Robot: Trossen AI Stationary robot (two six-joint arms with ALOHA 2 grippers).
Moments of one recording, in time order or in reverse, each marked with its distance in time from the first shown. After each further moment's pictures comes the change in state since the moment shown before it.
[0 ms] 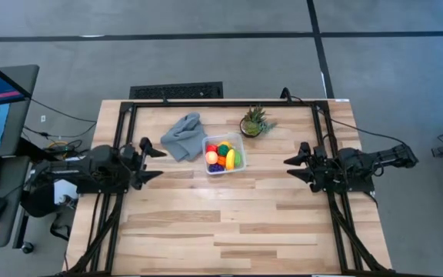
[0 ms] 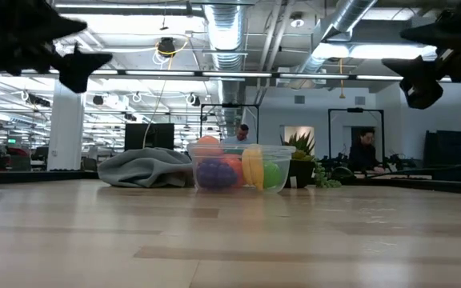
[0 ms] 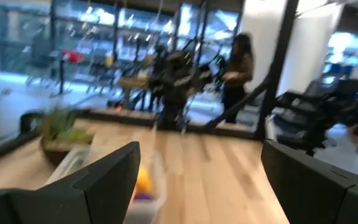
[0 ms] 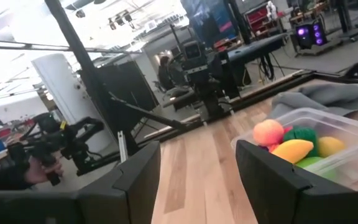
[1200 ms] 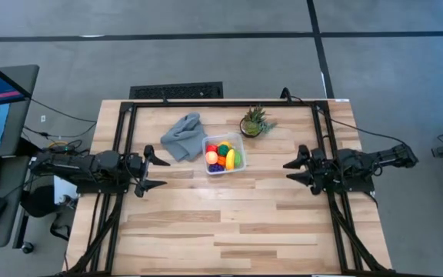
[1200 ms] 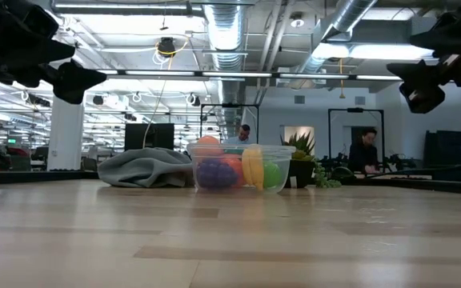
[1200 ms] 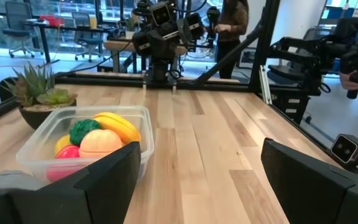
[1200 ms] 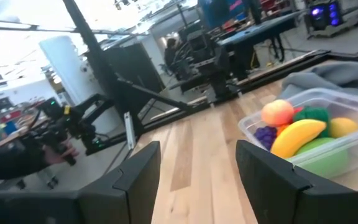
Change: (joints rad) left arm -0.171 0.071 0.000 -0.129 -0.114 0.072; right arm 0.003 0.003 -0.001 -0.058 -0.067 0.008
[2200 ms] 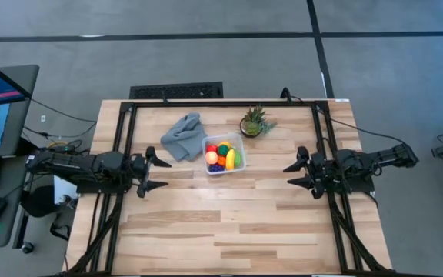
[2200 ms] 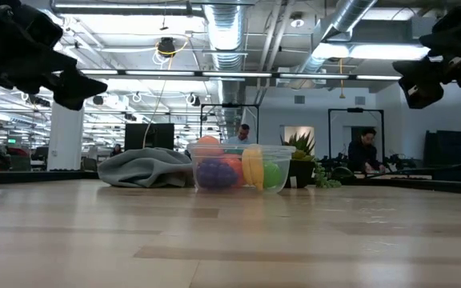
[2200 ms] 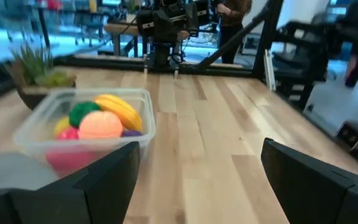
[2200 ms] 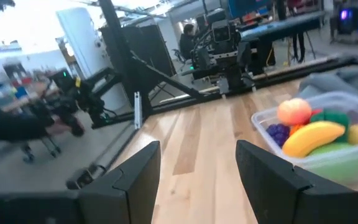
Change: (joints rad) left arm 0.000 0.064 0.000 -0.002 -0.004 -0.029; right arm 0.000 0.008 0.004 -0.024 -0.081 -0.131
